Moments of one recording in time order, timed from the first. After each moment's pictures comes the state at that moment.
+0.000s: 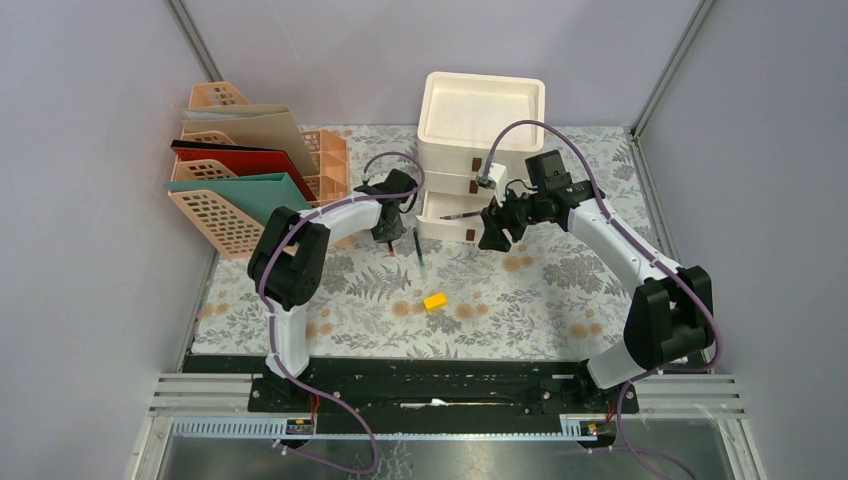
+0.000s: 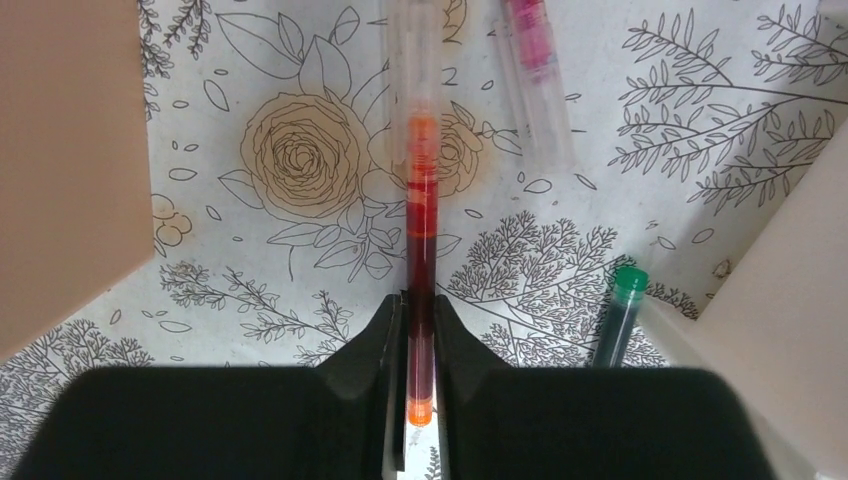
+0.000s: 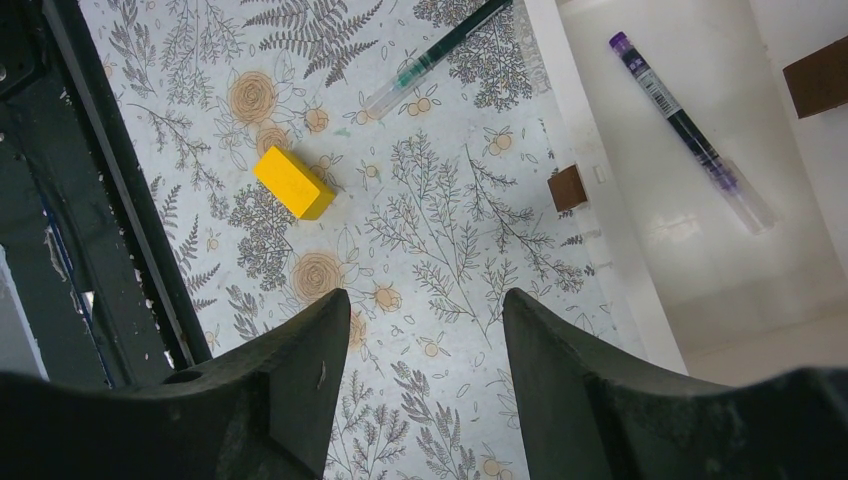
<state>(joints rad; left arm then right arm) -0.51 1.99 1.36 -0.57 -0.33 -0.76 0.34 1.52 1.21 -0.67 -0.70 -0.50</state>
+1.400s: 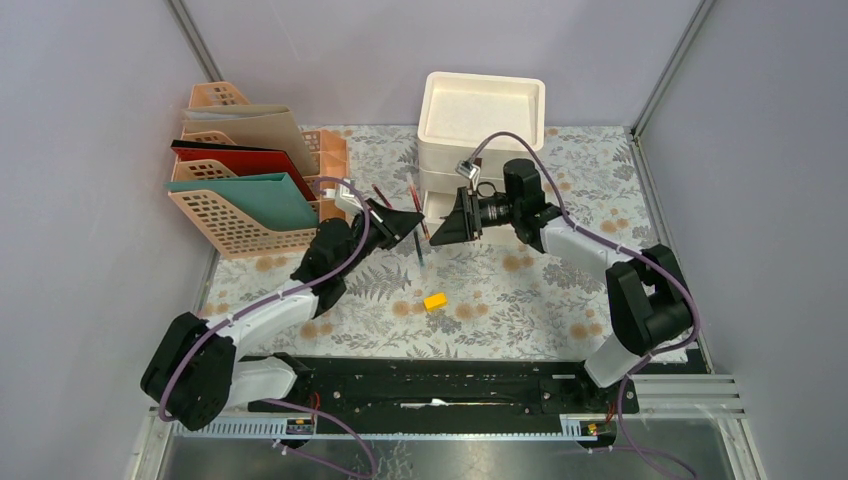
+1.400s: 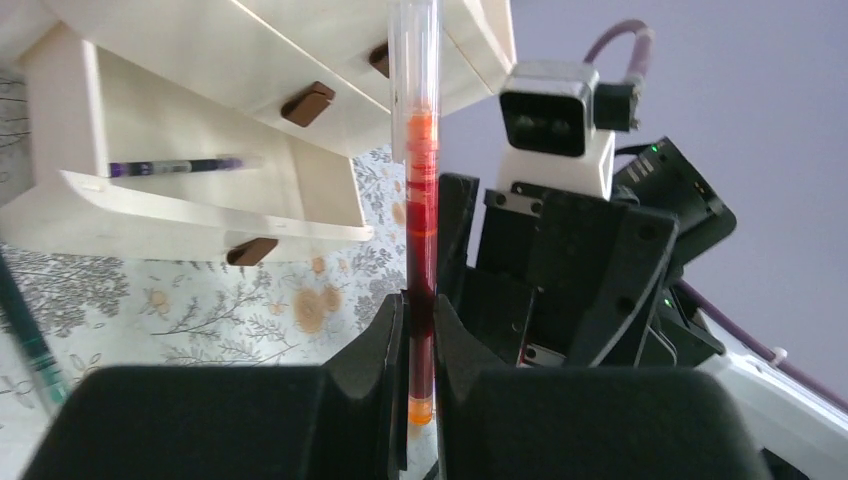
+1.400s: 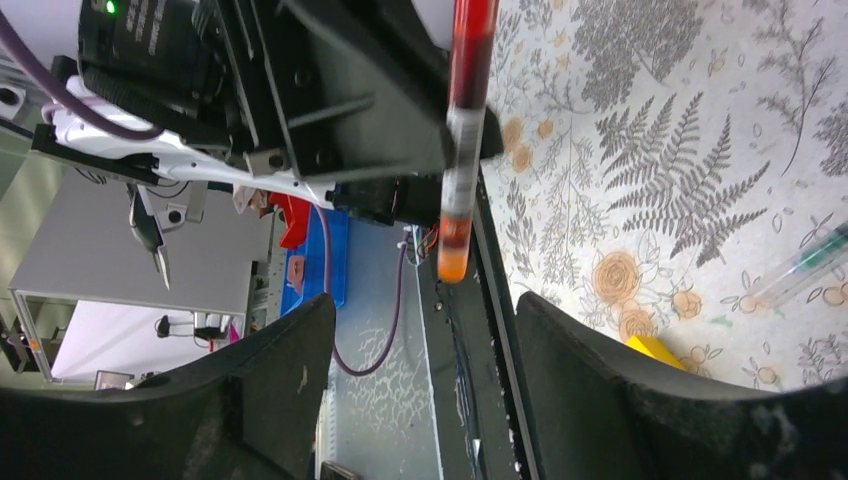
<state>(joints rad) -0.56 1.20 0.55 0.61 0.13 -1.08 0.46 1.62 1.00 0.23 -1.14 0.70</state>
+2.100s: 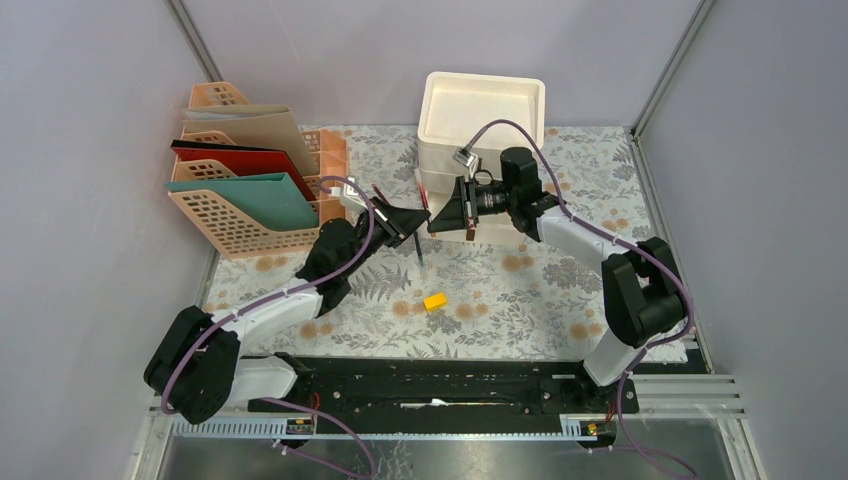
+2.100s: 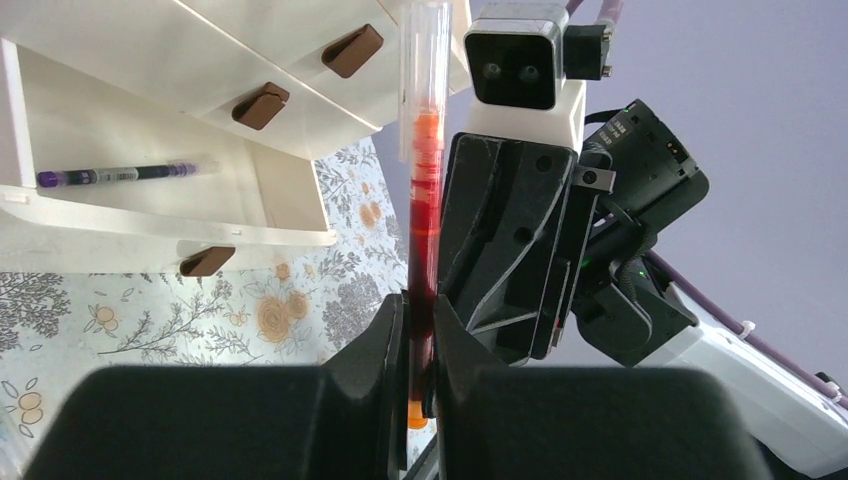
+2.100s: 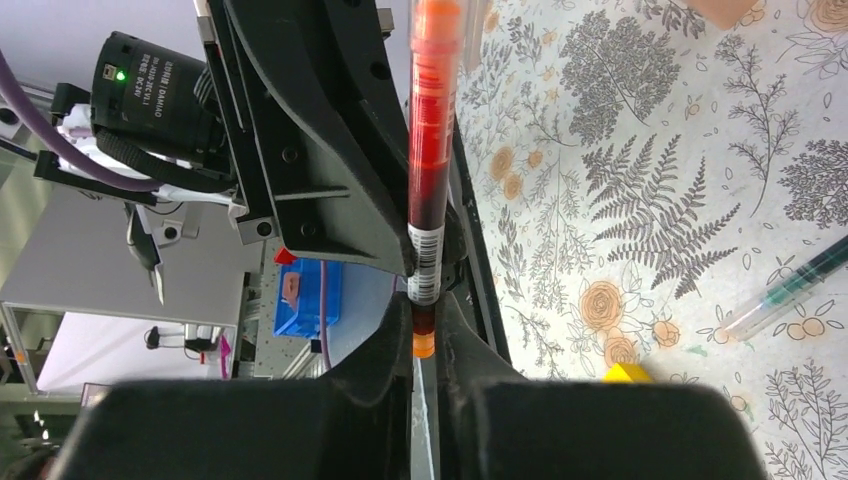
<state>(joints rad) -0.60 1.23 0.56 0.71 0.14 -1.11 0.46 1.68 1.12 0.21 -1.13 0.71</state>
